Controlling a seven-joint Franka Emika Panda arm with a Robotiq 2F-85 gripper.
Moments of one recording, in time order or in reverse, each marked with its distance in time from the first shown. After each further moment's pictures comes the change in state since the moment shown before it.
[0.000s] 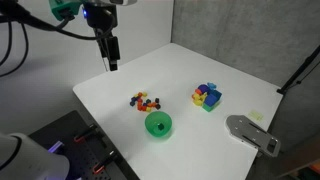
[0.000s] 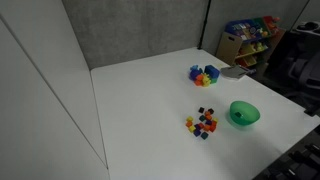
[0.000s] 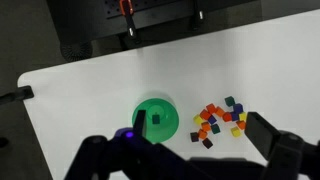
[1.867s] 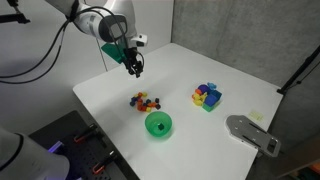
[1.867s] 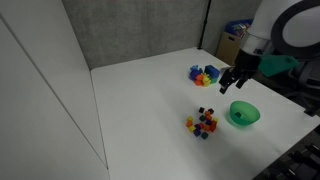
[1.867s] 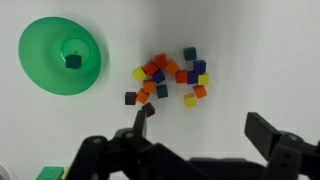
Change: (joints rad) arm 0.166 0.631 0.108 0.059 0.053 0.744 0.027
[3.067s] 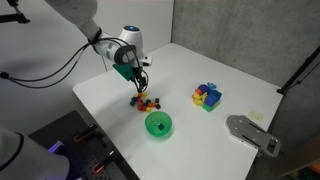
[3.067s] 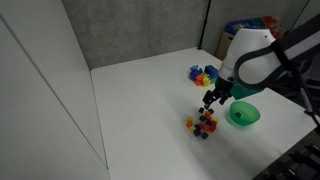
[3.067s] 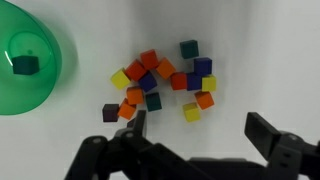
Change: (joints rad) arm 0.036 0.334 -0.019 0.102 0.029 0.215 0.001
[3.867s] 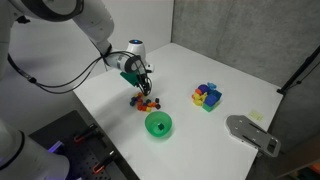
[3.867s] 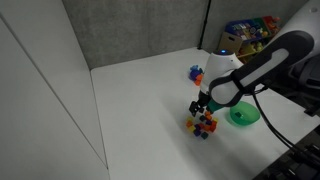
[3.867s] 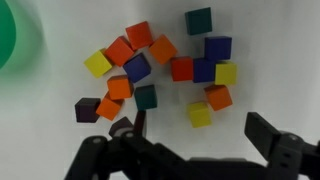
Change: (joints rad) arm 0.151 0.305 -0.117 0.244 -0.061 0.041 0.088
